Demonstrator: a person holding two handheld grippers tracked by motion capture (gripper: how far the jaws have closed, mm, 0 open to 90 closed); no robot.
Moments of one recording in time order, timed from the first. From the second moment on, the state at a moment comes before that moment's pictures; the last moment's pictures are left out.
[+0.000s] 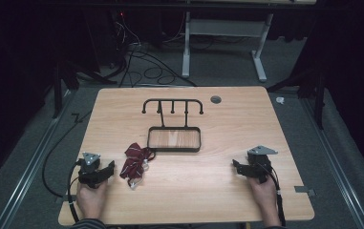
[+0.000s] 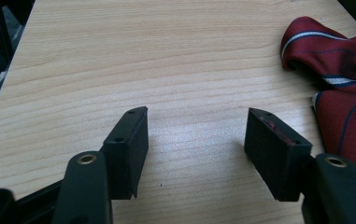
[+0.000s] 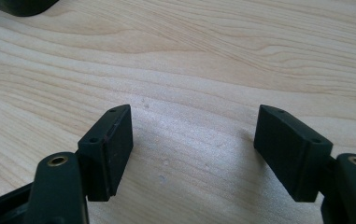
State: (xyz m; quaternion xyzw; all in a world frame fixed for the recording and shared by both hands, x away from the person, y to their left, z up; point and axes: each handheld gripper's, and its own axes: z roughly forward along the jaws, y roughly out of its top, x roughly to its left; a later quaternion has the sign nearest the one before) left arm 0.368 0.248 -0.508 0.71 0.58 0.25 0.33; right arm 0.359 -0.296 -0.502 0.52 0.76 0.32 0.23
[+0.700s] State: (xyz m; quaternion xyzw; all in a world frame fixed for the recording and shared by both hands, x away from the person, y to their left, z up) left arm 0.367 0.247 -0.508 0.70 0.58 0.25 0.32; right arm 0.359 -0.296 -0.502 0.52 0.76 0.32 0.23
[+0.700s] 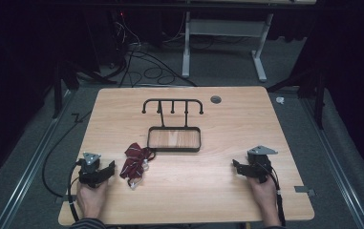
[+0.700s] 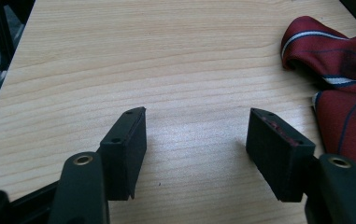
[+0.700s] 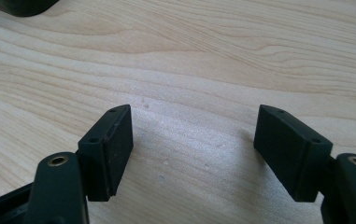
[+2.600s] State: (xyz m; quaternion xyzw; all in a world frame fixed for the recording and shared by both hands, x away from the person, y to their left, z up) left arm 0.411 0.134 -0.485 0.83 0.41 0.17 0.32; right arm 0.359 -0.296 -0.502 0.52 0.76 0.32 0.23
